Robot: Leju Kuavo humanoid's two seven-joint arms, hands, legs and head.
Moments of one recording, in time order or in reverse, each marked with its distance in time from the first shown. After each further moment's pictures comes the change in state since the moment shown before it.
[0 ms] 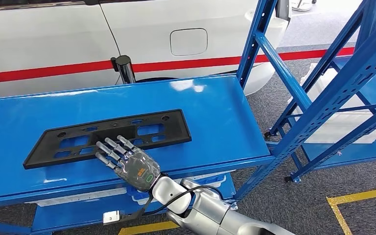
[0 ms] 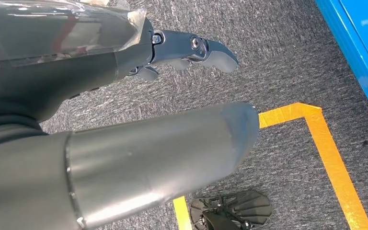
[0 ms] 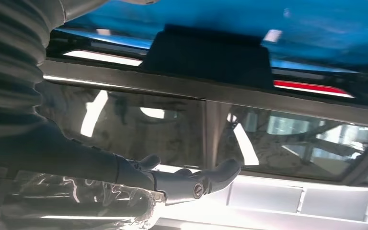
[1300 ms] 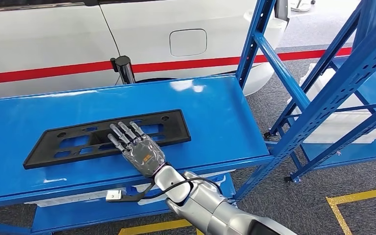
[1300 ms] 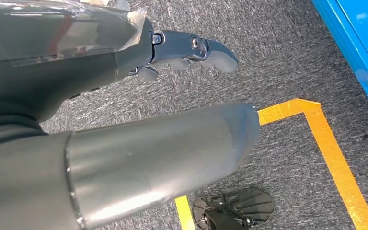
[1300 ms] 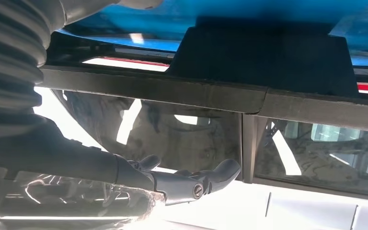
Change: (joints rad) left arm -0.011 -0.001 -0.007 0.000 -0.029 -0.009 0.025; right arm -0.056 0.085 -0.115 0.232 0.063 -0.080 0.053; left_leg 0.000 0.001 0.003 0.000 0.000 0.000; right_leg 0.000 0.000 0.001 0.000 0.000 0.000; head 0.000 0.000
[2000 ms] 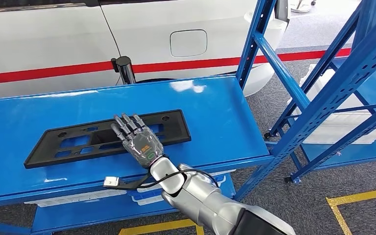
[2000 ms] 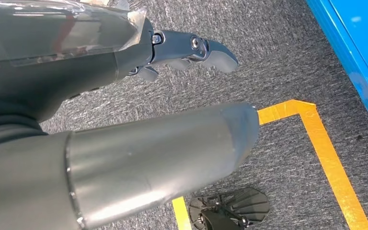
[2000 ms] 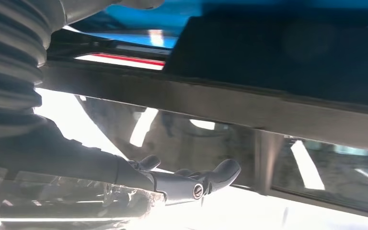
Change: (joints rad) left arm -0.004 -0.004 0.000 0.000 0.003 -0.001 -0.007; right arm -0.106 0.079 -0.017 0.227 0.007 -0.034 0.097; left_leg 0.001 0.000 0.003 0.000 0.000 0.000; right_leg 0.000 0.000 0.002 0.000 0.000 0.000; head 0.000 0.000
